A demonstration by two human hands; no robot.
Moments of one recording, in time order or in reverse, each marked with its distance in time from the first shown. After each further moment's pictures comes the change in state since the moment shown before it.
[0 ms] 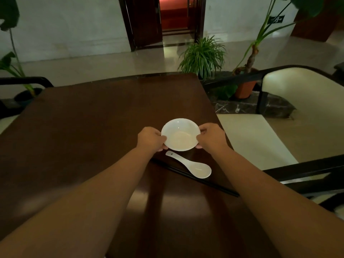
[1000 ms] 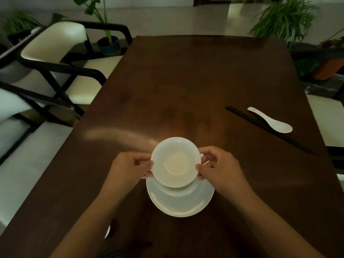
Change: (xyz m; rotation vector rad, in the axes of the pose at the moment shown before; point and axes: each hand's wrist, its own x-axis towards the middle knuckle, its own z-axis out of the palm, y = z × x) left_hand -0.270 -0.202 -0.219 -0.127 0.134 -0.082; right_hand -0.308 -0.079 0.089 0.034 -0.479 -0.134
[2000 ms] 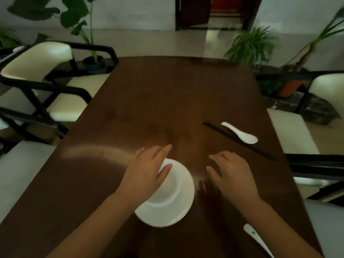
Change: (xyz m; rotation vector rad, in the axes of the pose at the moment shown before) left_hand 0.001 0.046 0.045 0.684 0.040 0.764; right_hand -0.007 0.034 -0.069 -0.744 0.365 -0.373
